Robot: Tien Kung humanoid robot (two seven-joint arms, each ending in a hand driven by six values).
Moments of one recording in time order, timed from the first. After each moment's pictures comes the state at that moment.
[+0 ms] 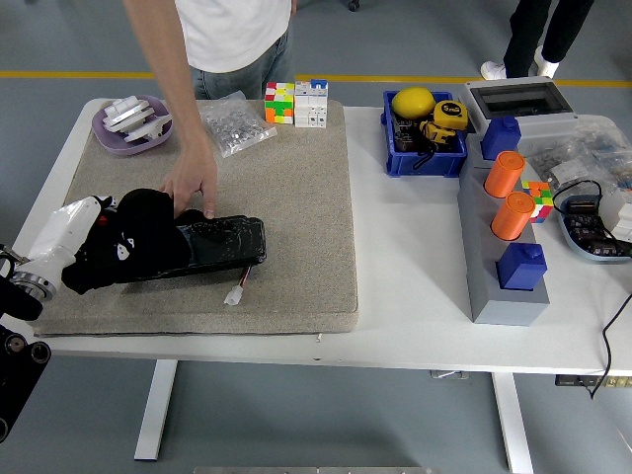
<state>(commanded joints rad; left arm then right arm) -0.15 0.29 -1.36 -1.22 2.09 0.11 -0.10 -0.07 -0.12 1.27 0.18 -0.08 -0.20 -0.04</state>
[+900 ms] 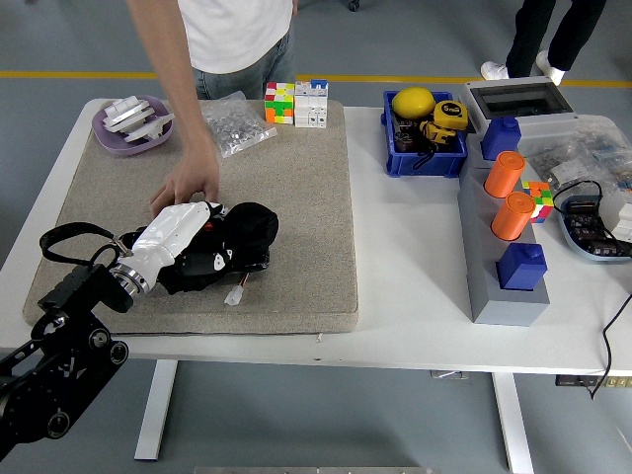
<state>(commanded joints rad) -0.28 0.24 -1.05 -1.24 2.06 0.10 -0.07 -0.06 -0.12 1.29 0.18 -0.11 -0.21 -0.04</state>
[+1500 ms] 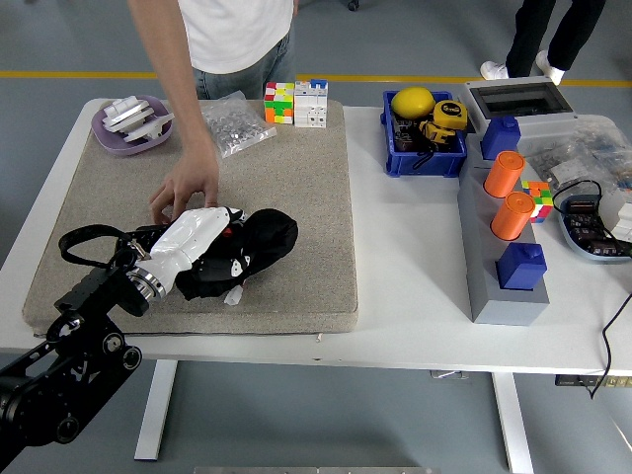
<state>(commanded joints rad) -0.27 0.24 -1.03 -1.26 2.07 0.10 -0.05 -0.06 -0.11 1.29 0.18 -0.11 -0.20 -0.04</state>
